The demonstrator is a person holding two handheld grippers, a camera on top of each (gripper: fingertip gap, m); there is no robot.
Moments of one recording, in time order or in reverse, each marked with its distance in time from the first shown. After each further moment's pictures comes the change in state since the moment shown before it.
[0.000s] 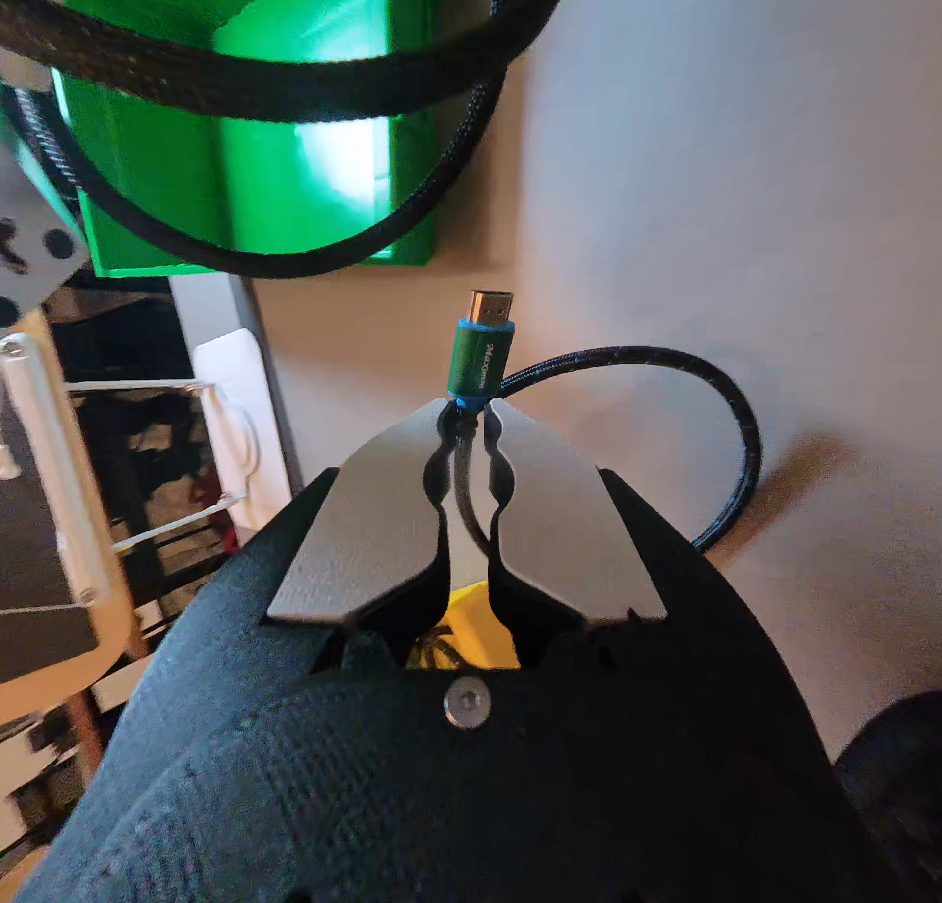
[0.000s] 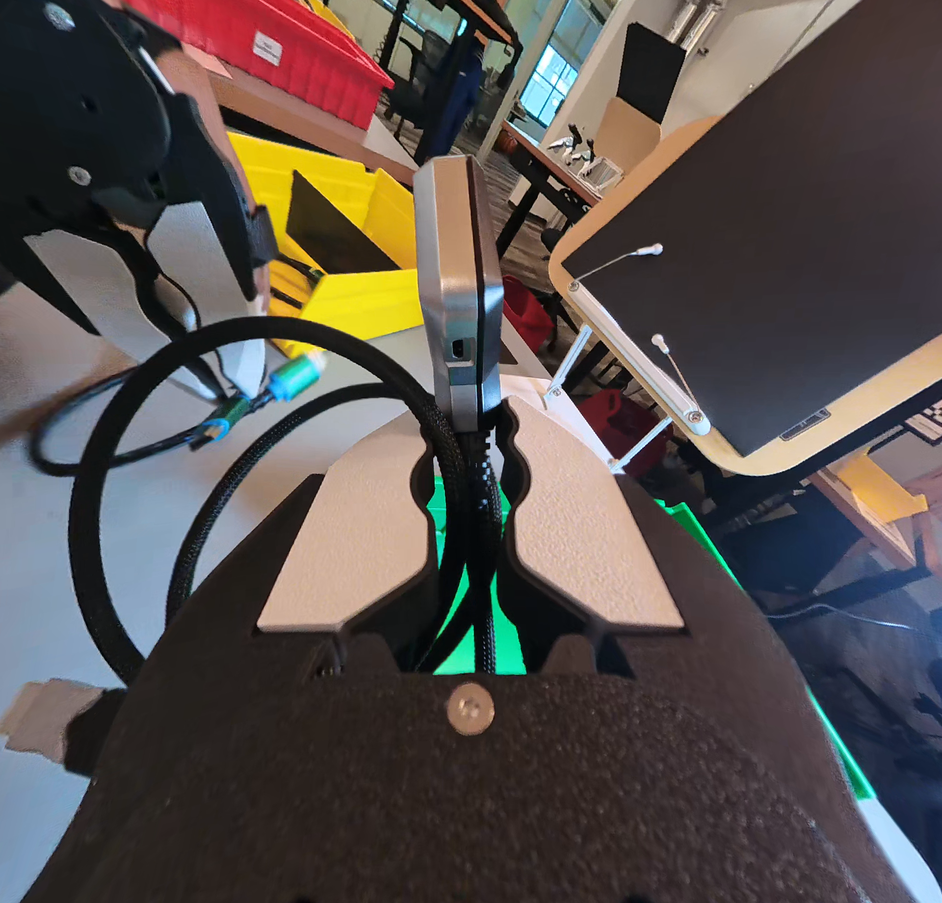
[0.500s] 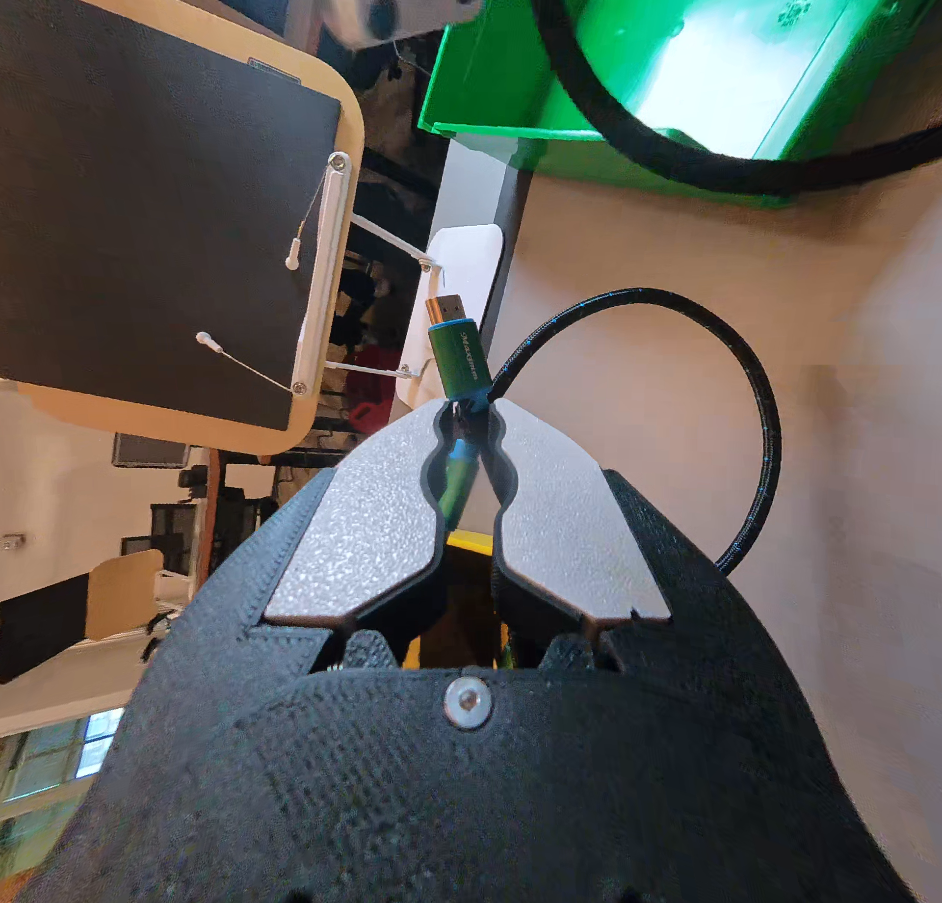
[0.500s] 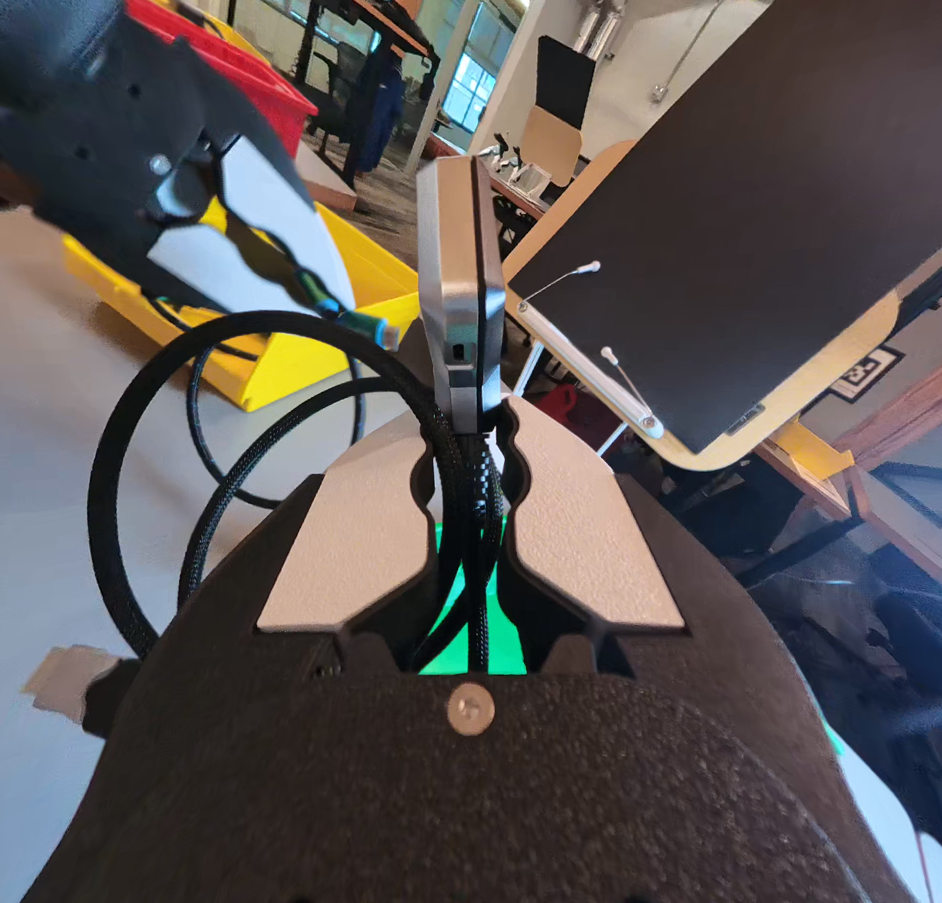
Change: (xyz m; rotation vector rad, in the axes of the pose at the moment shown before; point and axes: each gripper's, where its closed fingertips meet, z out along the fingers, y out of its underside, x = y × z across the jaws) left arm -0.098 0.052 -0.039 -0.067 -0.491 -0.262; right arm 0.012 -0.024 0.009 0.010 0.148 0.049
